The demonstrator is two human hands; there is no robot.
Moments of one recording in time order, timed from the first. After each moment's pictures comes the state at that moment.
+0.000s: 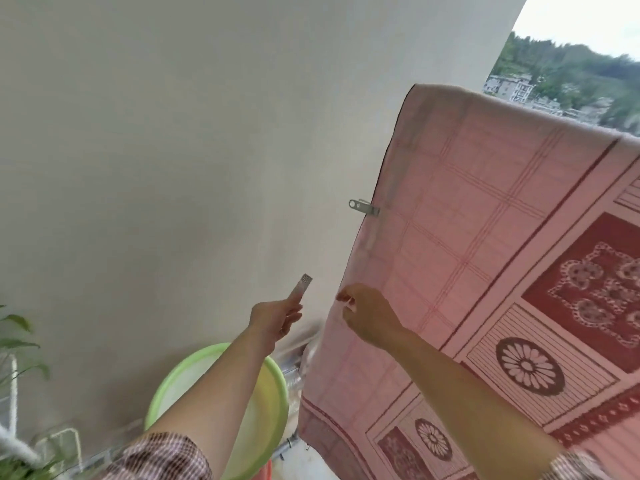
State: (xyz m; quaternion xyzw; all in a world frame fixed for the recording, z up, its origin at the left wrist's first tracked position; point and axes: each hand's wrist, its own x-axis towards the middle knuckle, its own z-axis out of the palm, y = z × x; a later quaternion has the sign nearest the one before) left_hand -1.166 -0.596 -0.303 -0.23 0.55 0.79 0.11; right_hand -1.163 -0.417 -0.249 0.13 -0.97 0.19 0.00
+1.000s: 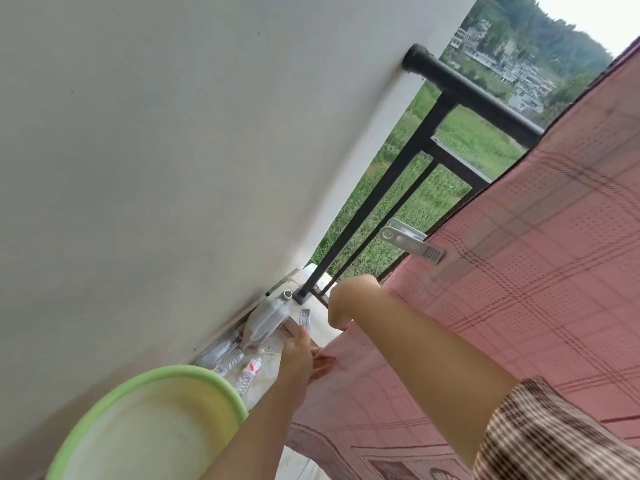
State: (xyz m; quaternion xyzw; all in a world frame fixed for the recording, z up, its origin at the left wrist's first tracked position) left_hand -1.305 -0.515 -0.417 -0.23 0.46 0.79 0.34; right_hand -1.358 -0.474 -0.249 0.00 -0.87 -0.30 -0.40
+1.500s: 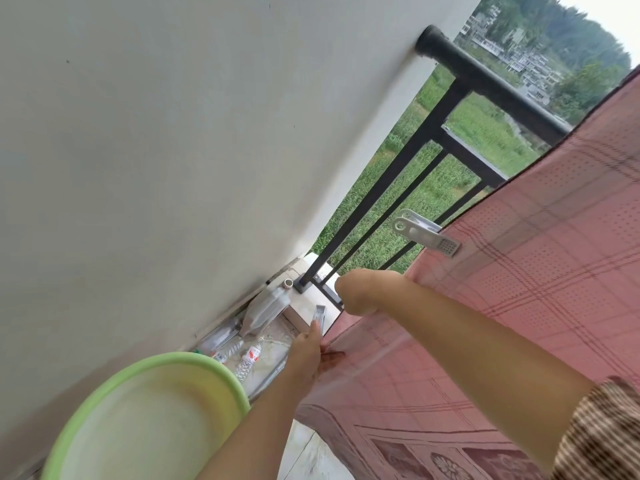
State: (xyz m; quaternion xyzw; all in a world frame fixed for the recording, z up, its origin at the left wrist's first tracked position) left_hand -1.304 -0.510 -0.422 -0.24 0.40 0.80 0.38; right_hand -1.359 -0.459 -0.249 0.05 -0.89 -0.22 -0.40
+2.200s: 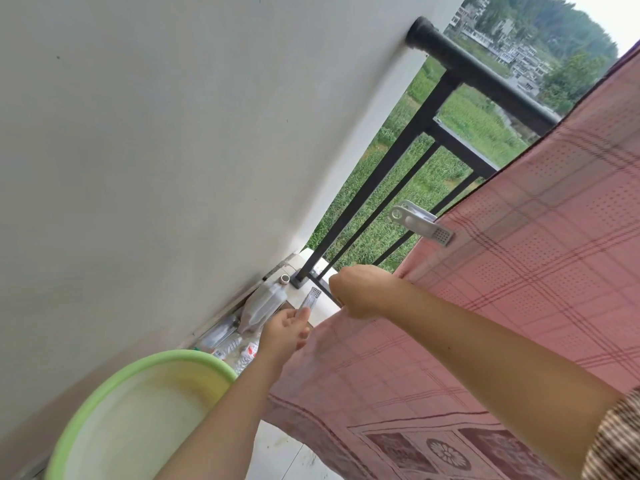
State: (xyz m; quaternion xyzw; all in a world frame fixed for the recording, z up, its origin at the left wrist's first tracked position) left_hand -1.323 -0.546 -0.440 -0.13 0.53 0.77 0.32; right_hand -1.338 -0.464 -0.243 0.08 -0.93 -0.21 -0.30
